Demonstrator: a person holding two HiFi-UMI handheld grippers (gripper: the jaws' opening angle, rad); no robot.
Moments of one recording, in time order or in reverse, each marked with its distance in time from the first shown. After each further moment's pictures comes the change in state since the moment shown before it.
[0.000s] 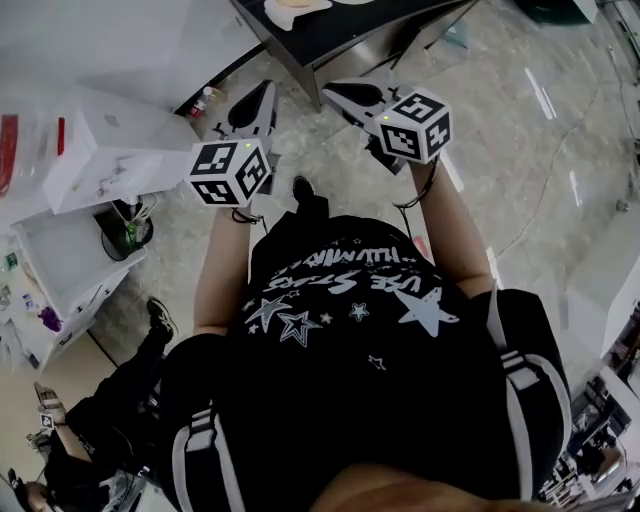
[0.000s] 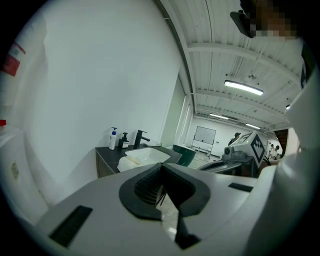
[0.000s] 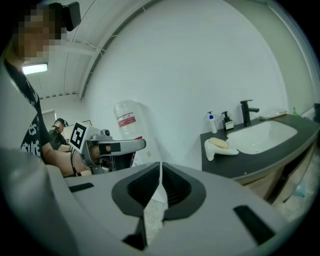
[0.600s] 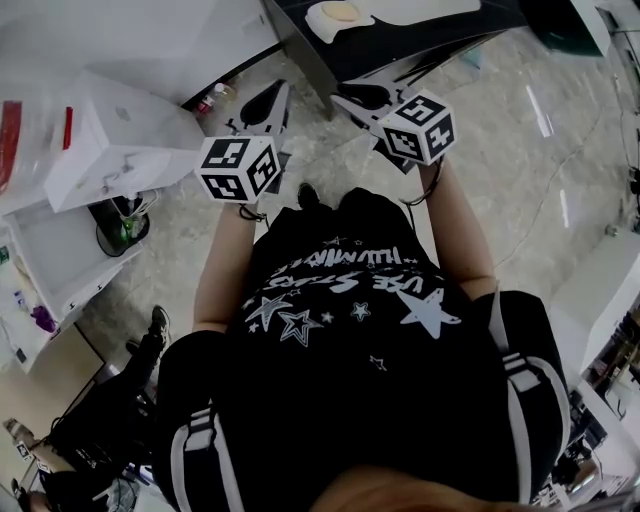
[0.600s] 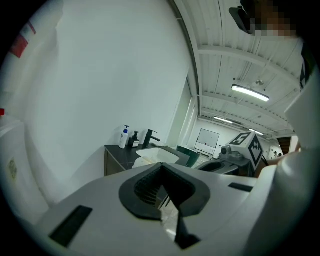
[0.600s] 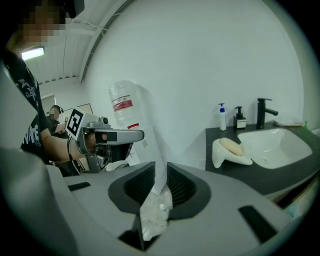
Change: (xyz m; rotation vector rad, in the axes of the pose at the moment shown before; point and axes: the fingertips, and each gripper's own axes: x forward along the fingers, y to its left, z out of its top) left arm 0.011 0.082 0.003 -0.055 0.000 0.014; right arm 0.086 -0.020 0.012 -0.107 0.153 -0.002
